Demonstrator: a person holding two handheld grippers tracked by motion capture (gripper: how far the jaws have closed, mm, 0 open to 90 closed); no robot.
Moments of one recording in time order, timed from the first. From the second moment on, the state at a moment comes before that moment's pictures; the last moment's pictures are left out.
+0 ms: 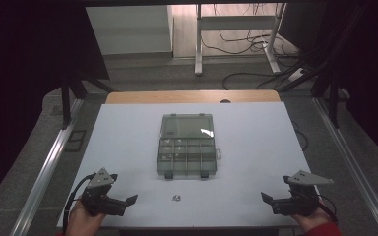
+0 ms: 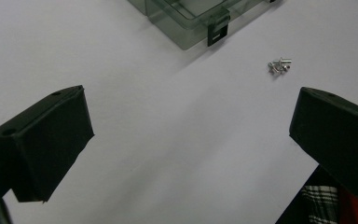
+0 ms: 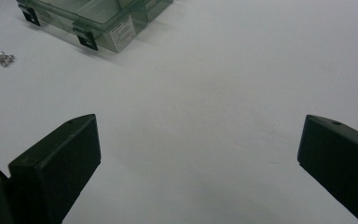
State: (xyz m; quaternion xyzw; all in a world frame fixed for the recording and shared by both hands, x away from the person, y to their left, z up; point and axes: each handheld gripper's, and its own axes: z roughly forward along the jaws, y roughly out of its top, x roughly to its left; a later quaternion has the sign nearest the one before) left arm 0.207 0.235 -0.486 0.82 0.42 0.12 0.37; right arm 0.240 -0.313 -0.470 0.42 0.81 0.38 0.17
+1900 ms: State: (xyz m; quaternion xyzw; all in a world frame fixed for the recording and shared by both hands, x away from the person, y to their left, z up) left arm 0.242 0.182 -0.492 0.86 0.40 0.06 0.32; right arm 0.242 -0.306 -0.476 0.40 0.83 0.36 0.17
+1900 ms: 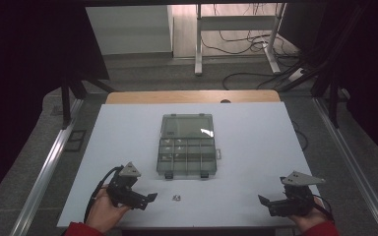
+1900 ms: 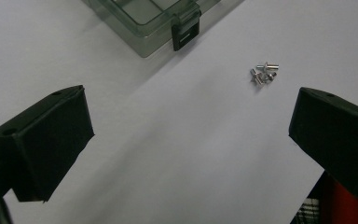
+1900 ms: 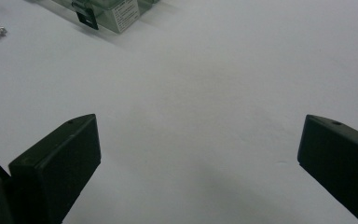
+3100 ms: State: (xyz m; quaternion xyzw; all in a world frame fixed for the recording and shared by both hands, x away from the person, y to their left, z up) left arm 0.265 0.107 -0.508 0.91 0.32 0.03 0.26; right arm 0.243 -0.304 -0.480 0.40 0.84 0.34 0.16
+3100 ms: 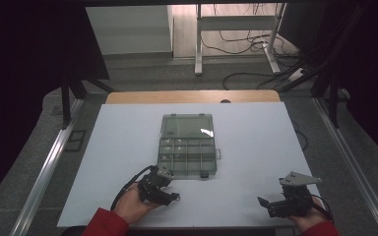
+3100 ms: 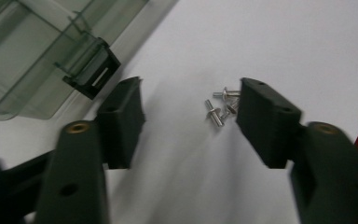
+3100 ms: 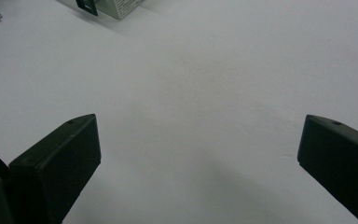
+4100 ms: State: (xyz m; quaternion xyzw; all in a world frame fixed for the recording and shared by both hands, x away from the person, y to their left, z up) left arm 0.264 0.104 -0.512 0.92 0.31 0.01 0.25; right arm 0.243 -0.305 -0.483 0.40 0.84 0.33 0.15
